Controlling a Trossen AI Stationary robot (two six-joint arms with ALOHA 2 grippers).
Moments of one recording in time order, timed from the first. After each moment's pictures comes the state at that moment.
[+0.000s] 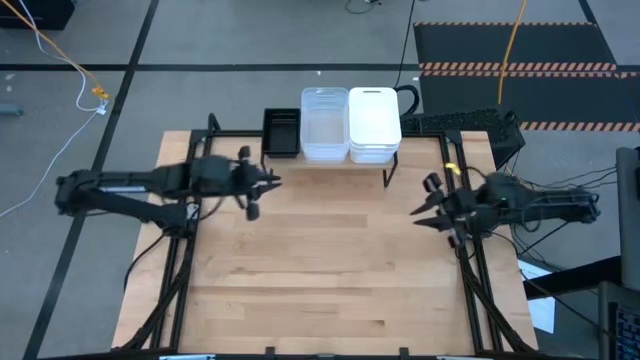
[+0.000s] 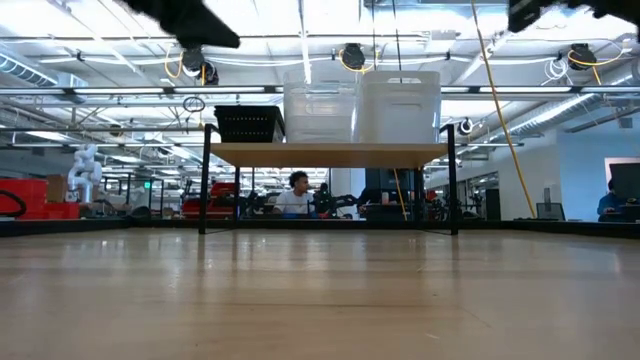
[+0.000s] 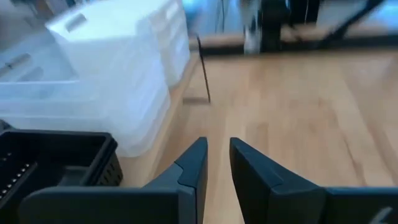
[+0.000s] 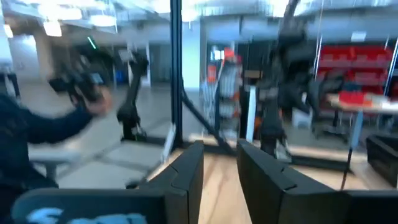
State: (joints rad) left arm 0.08 0.96 0.85 -0.29 -0.16 0.12; right arm 0.04 0.38 0.38 0.13 -0.27 0.04
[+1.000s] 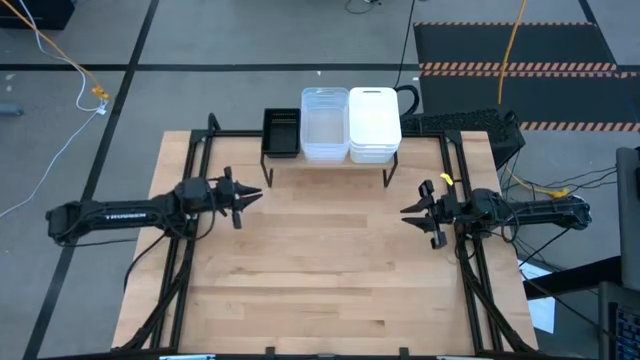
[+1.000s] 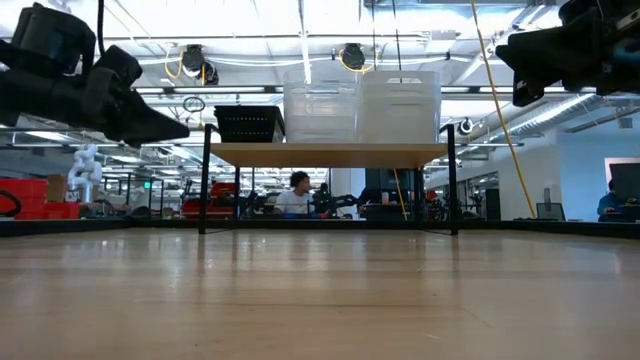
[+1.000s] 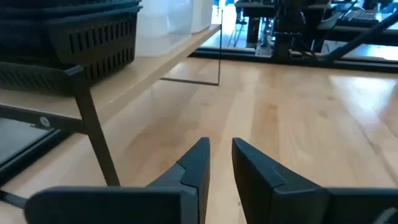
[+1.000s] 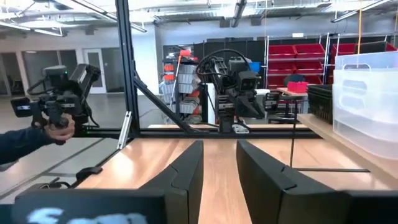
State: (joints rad) left arm 0.28 0.51 0.03 0.33 0.03 0.02; right arm 0.03 0.18 0.02 0.31 -0.08 0.06
